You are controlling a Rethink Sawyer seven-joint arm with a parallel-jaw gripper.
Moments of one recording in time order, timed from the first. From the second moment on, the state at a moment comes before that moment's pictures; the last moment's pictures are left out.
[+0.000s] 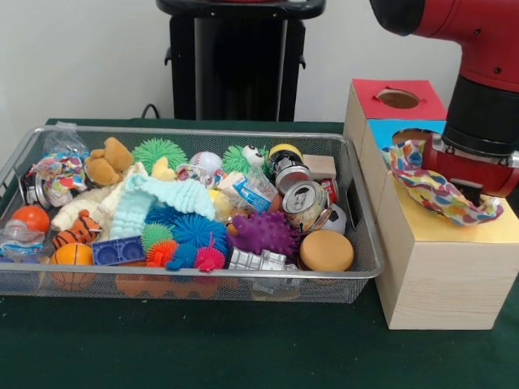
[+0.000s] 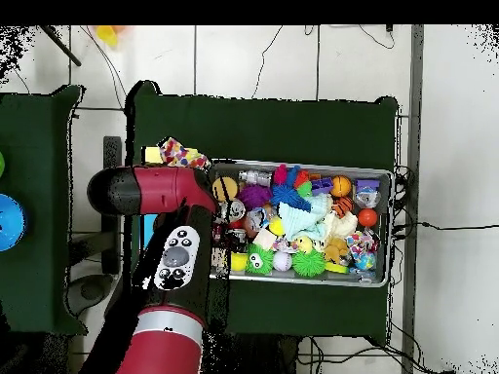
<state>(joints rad) 0.25 -0.35 -0.25 1.26 0.18 0.53 2.09</state>
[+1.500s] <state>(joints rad) 0.25 -0.47 -0.25 1.26 0.20 0.65 2.09</state>
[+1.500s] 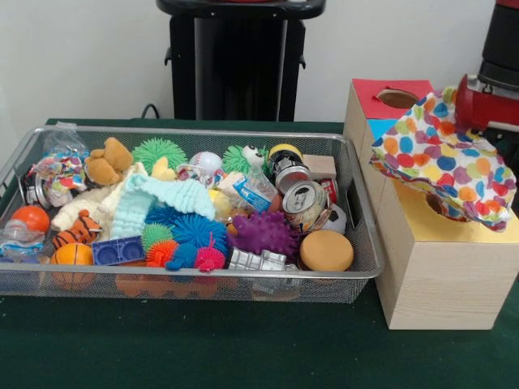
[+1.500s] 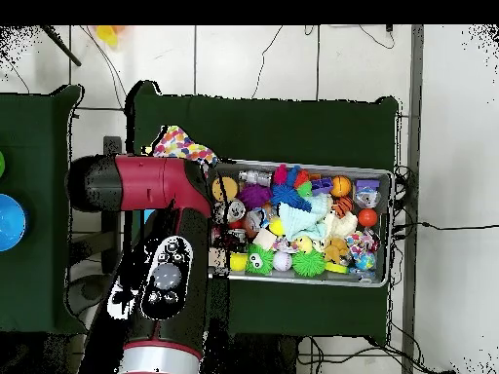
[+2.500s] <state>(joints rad) 0.26 -0.48 -0.24 1.26 0.24 0.65 2.09</state>
